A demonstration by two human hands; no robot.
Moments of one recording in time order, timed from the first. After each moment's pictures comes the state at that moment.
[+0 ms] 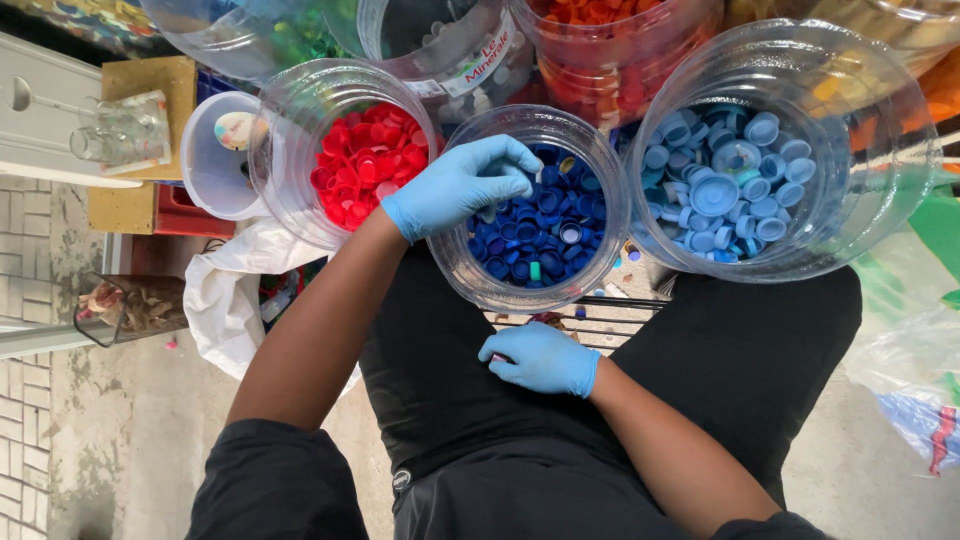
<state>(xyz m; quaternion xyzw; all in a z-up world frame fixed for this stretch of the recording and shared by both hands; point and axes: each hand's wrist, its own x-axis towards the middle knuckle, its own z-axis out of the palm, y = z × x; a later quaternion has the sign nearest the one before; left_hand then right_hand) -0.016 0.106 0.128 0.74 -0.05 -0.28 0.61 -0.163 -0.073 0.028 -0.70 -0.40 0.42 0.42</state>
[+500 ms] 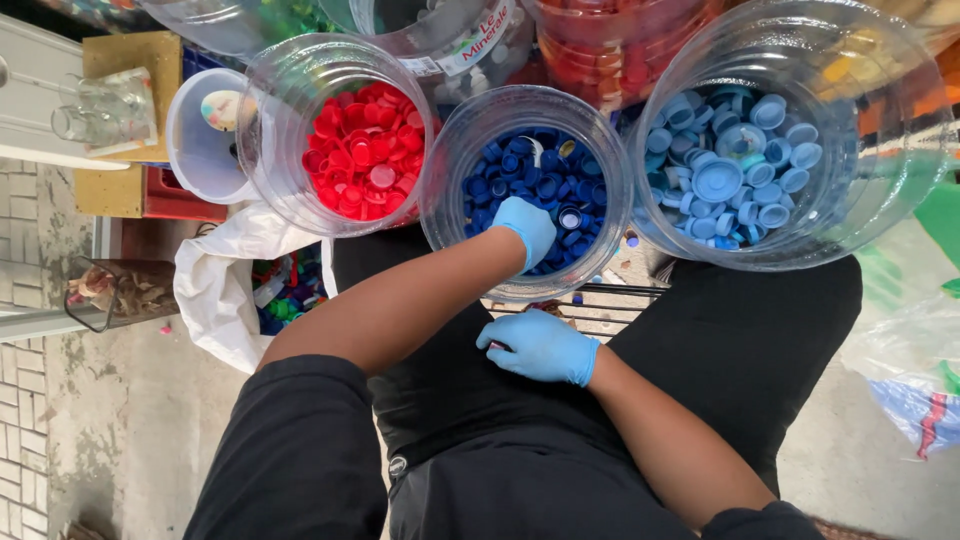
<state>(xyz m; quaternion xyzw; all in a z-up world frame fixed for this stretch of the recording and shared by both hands) -0.040 0.045 -0.074 0.87 -0.29 -0.37 -0.14 -0.163 -0.072 0.027 -0.71 -0.41 0.43 0.39</state>
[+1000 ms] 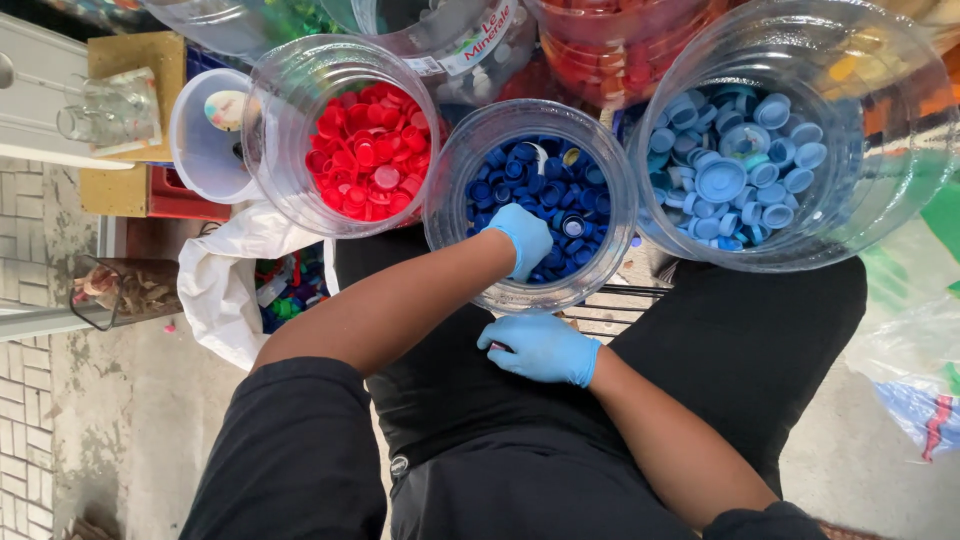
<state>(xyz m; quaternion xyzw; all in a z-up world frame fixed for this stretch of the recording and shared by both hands) -0.053 0.046 -0.016 0.84 -0.35 -0.38 -0.16 -0.164 -0.070 0.029 -0.71 -0.40 0.44 0.38</state>
